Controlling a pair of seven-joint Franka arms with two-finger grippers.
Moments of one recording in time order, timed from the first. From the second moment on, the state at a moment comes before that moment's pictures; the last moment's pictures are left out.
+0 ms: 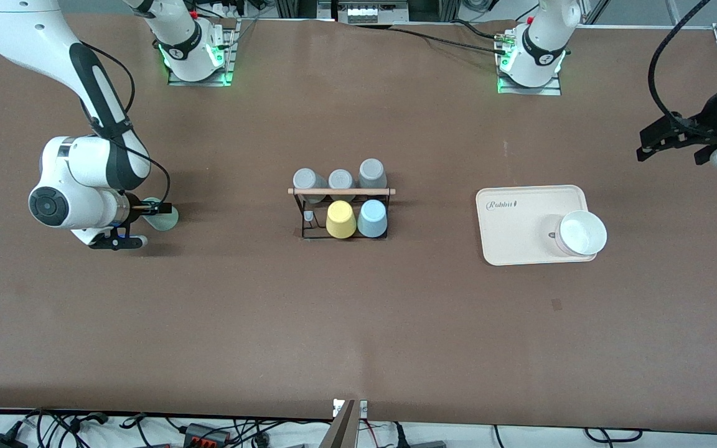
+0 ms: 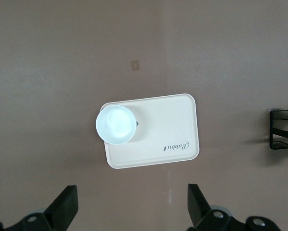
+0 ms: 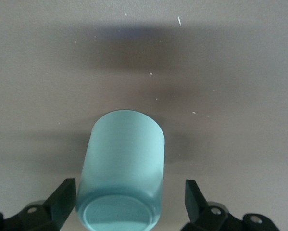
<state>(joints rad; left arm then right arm) 0.13 0.06 -0.16 -1.49 -0.01 1.53 0.02 0.01 0.45 -0.04 -2.00 -0.03 2.11 -0.03</state>
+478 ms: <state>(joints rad) 0.13 0.06 -0.16 -1.50 -0.01 1.51 0.00 0.01 0.44 -0.03 -1.98 -0.03 2.11 -0.03</state>
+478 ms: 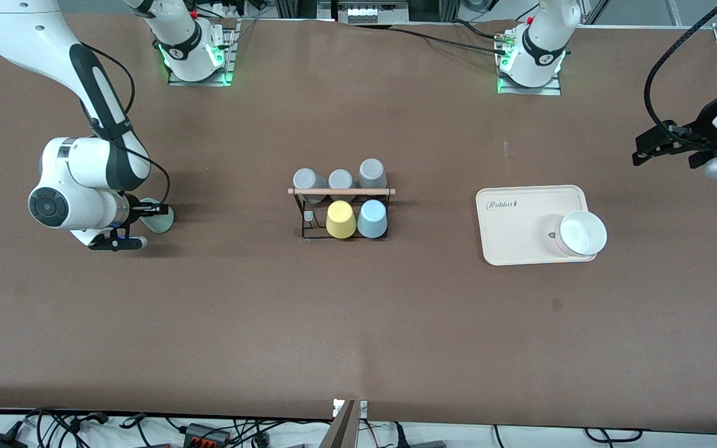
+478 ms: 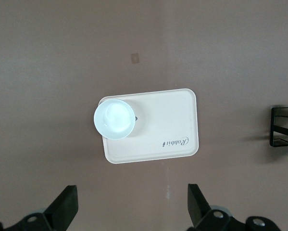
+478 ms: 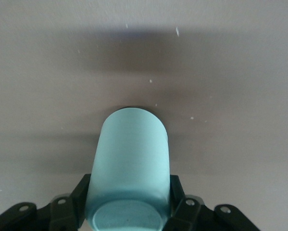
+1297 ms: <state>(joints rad) 0.13 0.05 -0.17 -1.50 -0.01 1.51 -0.01 0.18 0.43 0.08 -1.55 0.11 1.79 0.08</state>
